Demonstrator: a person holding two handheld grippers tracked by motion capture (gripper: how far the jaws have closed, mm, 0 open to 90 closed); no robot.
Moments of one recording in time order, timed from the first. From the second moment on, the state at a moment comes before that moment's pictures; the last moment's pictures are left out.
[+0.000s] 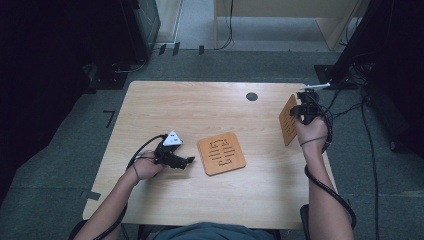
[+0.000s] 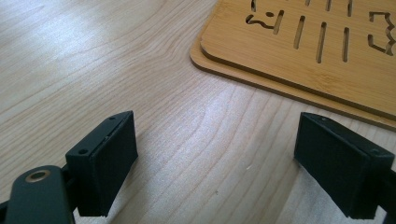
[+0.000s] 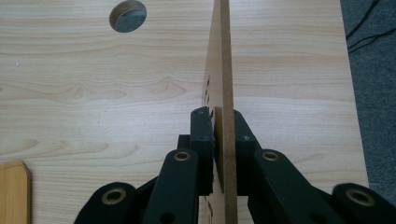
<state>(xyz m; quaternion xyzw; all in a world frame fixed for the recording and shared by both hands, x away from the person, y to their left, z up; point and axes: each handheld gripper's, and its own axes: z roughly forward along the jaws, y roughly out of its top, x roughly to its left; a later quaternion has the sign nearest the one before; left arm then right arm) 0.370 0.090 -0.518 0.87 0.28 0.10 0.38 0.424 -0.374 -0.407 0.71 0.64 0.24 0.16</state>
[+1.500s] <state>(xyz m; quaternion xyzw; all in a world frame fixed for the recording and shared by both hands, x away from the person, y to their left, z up) 0.370 0.090 -0.518 0.87 0.28 0.10 0.38 0.420 -0.414 -0.425 0.74 0.62 0.23 0.12</state>
